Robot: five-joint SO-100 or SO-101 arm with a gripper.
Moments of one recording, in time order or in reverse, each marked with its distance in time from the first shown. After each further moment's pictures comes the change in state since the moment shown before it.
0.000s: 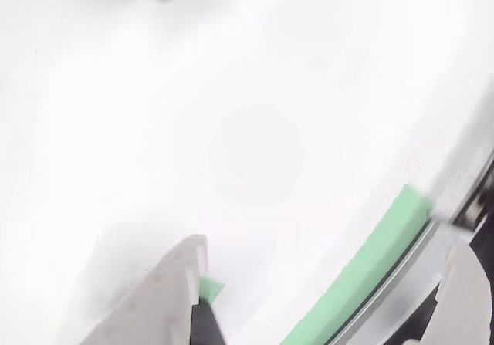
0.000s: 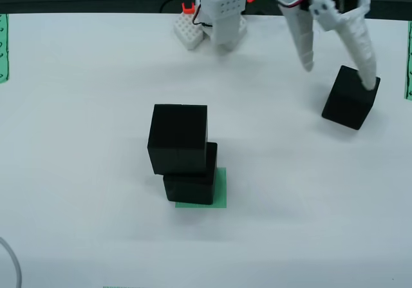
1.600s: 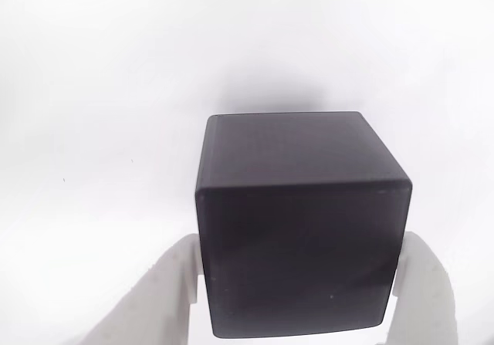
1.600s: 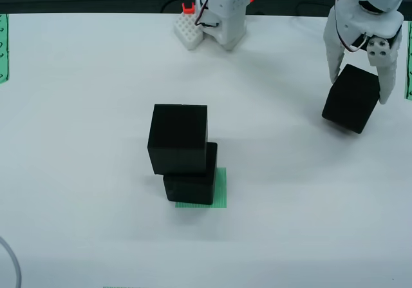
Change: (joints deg) arm -12.2 -21.9 -7.2 -0.6 -4.1
